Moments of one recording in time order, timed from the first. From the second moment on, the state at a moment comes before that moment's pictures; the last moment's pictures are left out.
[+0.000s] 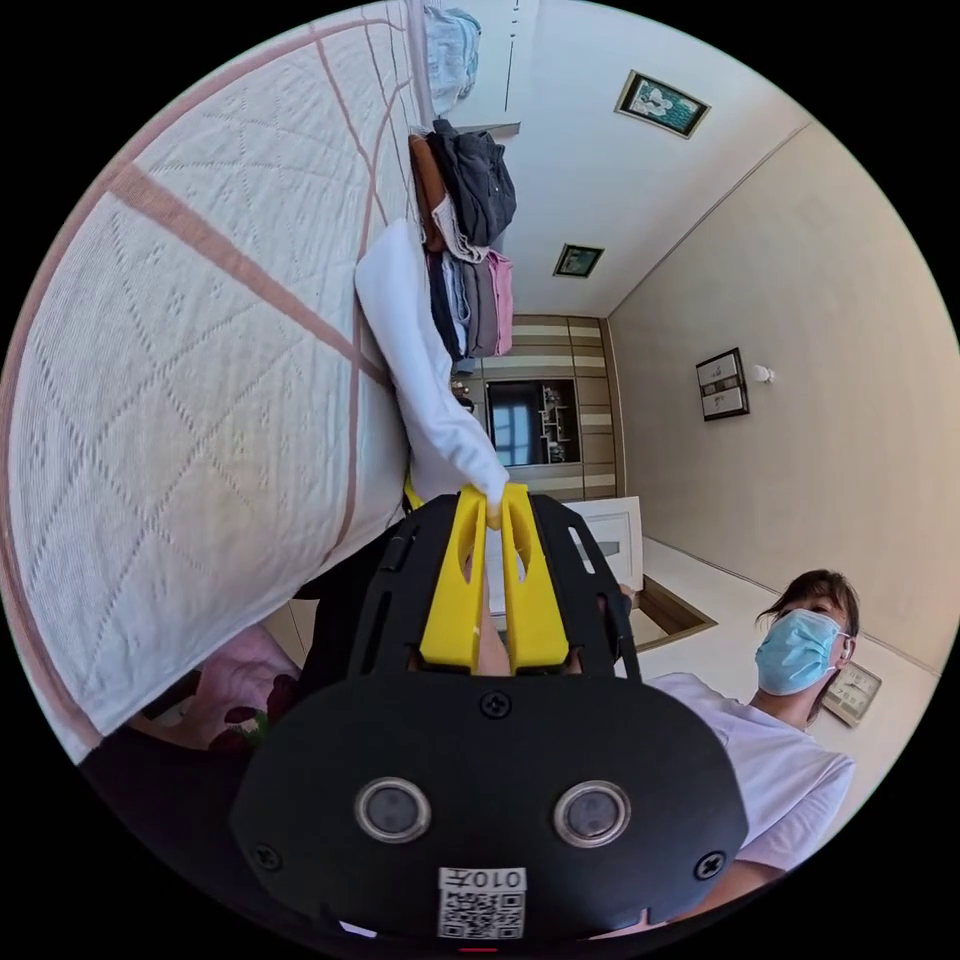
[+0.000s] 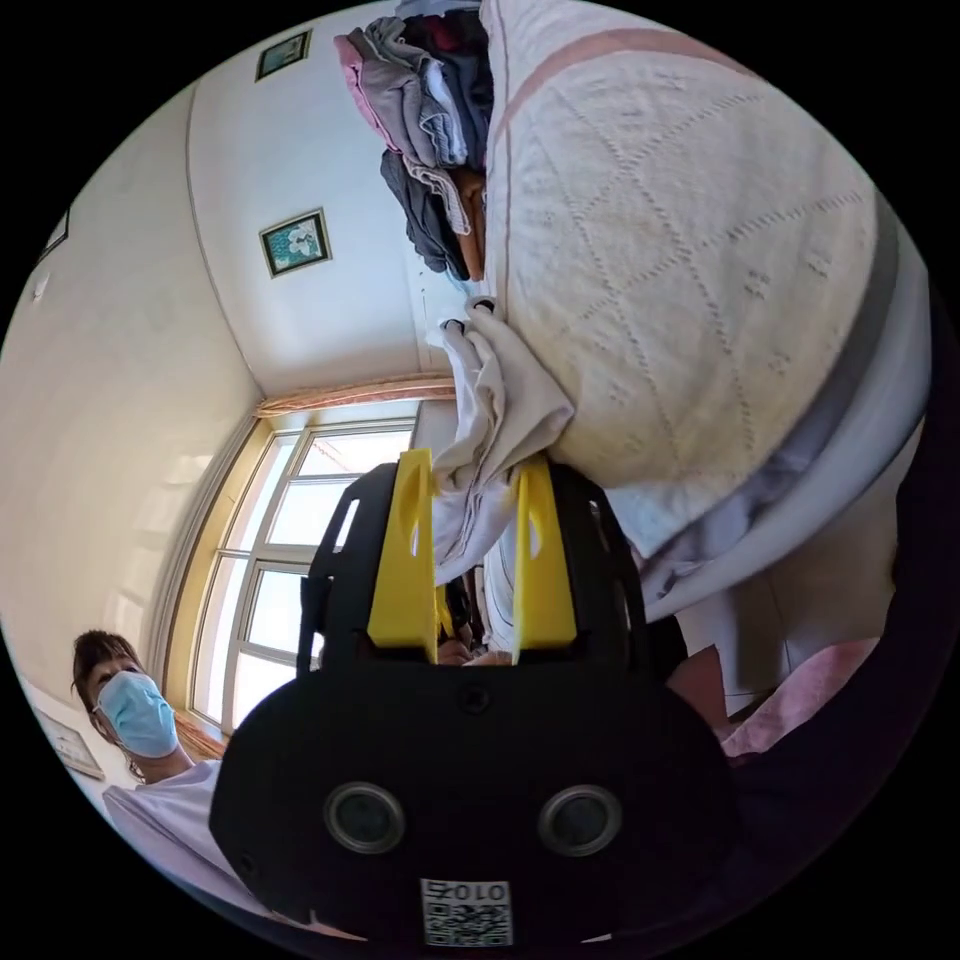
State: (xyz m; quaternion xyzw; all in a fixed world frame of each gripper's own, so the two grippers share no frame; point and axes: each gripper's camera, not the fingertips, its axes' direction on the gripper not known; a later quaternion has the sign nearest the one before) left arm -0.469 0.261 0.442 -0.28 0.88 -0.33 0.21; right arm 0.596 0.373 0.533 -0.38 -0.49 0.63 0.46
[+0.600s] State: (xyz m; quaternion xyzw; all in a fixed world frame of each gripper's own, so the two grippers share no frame) left arm -0.456 0.218 0.333 -0.32 0.84 -0.26 0.35; right arm 0.609 0.320 0.588 -0.41 -0.51 0.58 0.49
